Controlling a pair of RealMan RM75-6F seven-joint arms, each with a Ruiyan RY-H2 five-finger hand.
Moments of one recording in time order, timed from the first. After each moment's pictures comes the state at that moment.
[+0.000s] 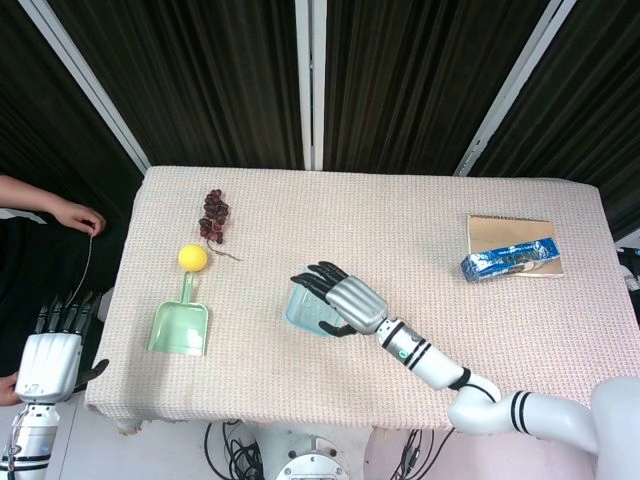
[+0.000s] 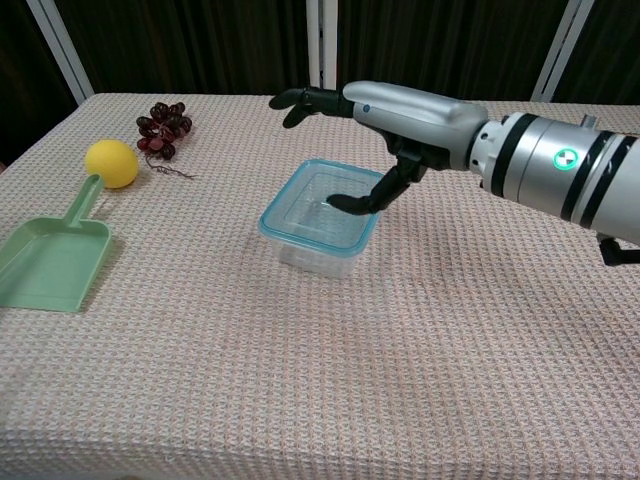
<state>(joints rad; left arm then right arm) -0.08 -1.21 -0.02 -1.69 1.53 1.52 0.33 0.80 -1.58 0.22 -1.47 -1.52 0.85 0.11</state>
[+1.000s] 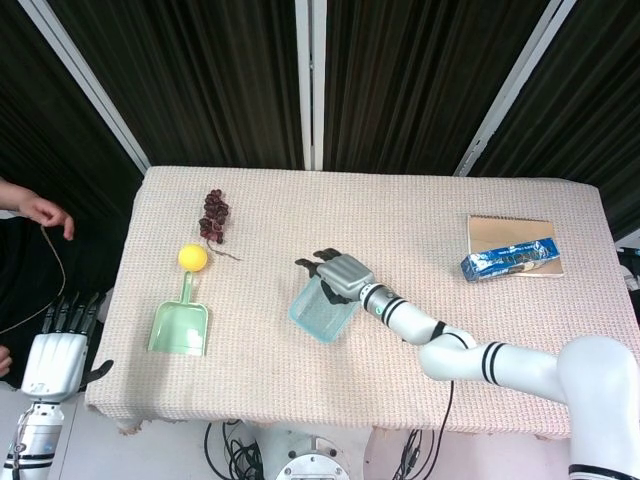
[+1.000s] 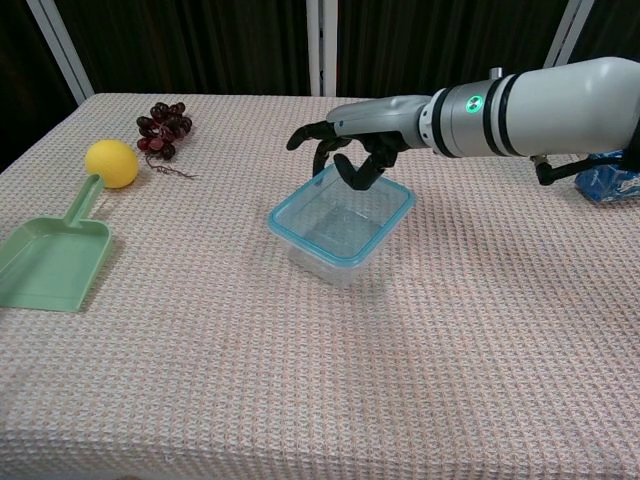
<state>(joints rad) -0.09 -1.22 -0.02 -1.66 1.54 1.50 0.31 1.08 -1.54 0.21 -1.36 -0.97 0.48 -0.10</state>
